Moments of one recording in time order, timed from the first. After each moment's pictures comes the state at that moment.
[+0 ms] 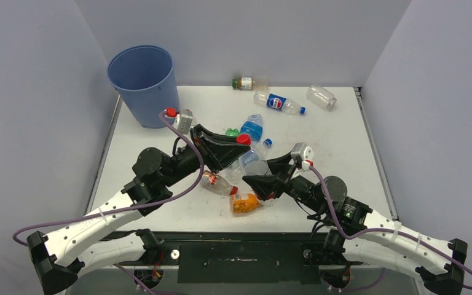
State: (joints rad) left arm -0.93 0.93 0.90 0.39 0.17 -0.67; right arm 1.07 0.68 0.64 0.21 0.03 0.23
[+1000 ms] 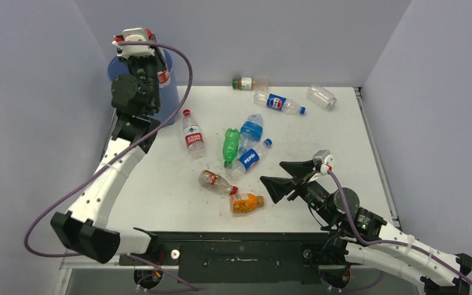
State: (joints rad) left arm -0.40 1.28 1.47 0.32 -0.46 0.11; right arm 1.07 0.48 0.55 0.02 0.30 0.31
